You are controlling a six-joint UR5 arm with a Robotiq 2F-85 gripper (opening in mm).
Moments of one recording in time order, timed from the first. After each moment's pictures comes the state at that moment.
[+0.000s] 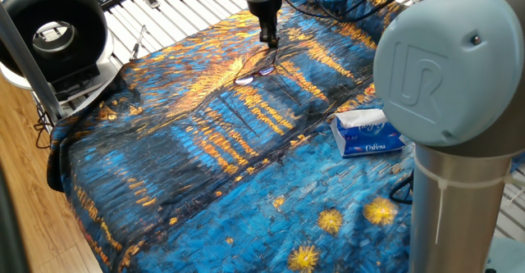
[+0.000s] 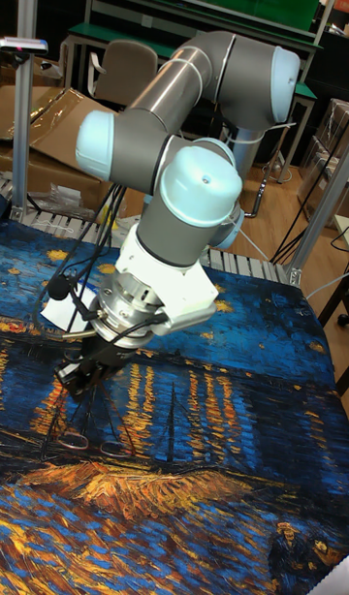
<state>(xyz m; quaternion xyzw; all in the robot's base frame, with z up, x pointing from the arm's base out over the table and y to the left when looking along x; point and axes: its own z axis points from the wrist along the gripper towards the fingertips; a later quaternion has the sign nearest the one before) 0.649 -0.109 0.089 0.36 -0.92 0.10 0.06</state>
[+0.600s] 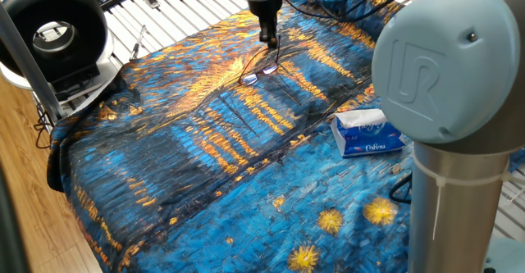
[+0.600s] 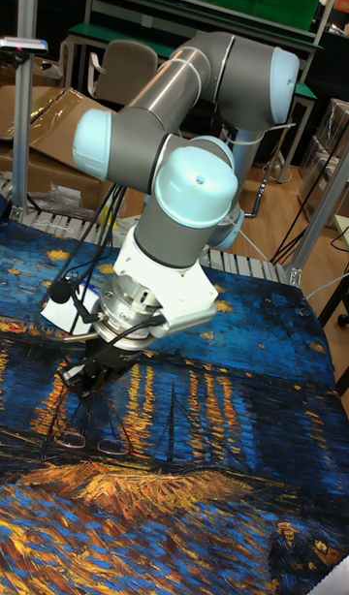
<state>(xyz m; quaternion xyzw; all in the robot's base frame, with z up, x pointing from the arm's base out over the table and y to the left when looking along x) 0.645 -0.090 0.084 0.34 -0.94 0.07 0.06</state>
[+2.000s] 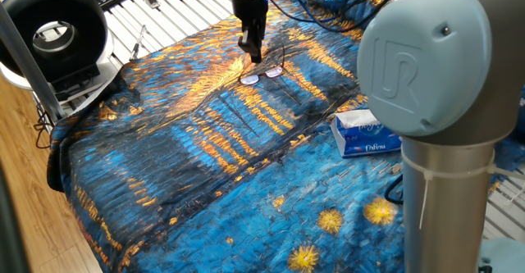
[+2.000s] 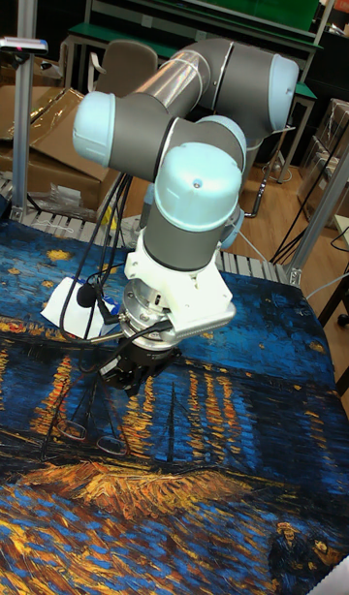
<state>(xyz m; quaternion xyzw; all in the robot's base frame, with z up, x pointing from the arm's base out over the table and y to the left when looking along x) 0.629 -0.032 0.097 0.27 -0.96 -0.02 0.08</state>
